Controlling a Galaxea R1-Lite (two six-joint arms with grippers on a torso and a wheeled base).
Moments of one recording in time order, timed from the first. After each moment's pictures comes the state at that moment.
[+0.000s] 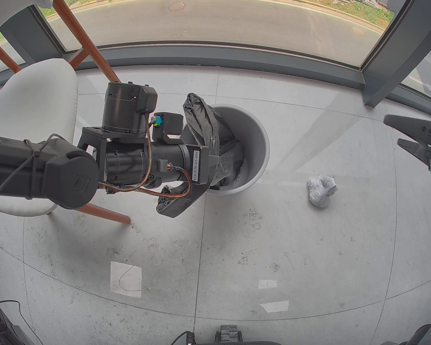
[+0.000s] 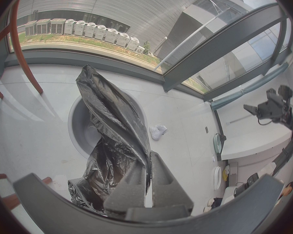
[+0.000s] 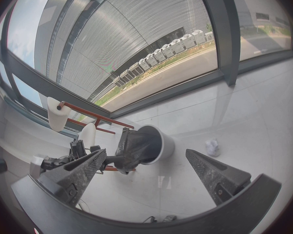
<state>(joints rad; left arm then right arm) -0.56 1.85 -1.27 -0.20 -0.23 -0.16 0.35 1.19 -0.93 -0.09 0.16 0.50</state>
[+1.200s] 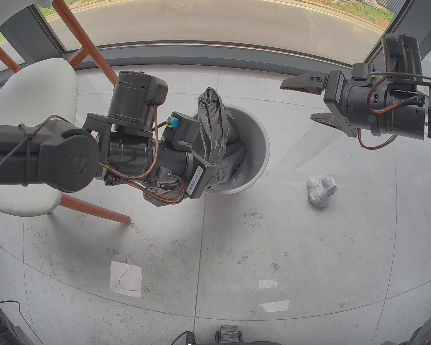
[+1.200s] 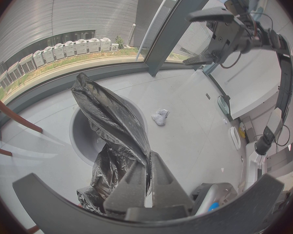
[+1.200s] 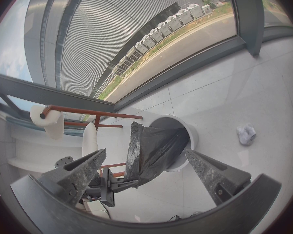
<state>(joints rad) -0.58 1.86 -1.39 0.04 -0.19 0.27 0.49 1.70 -1.45 0.03 0.16 0.66</state>
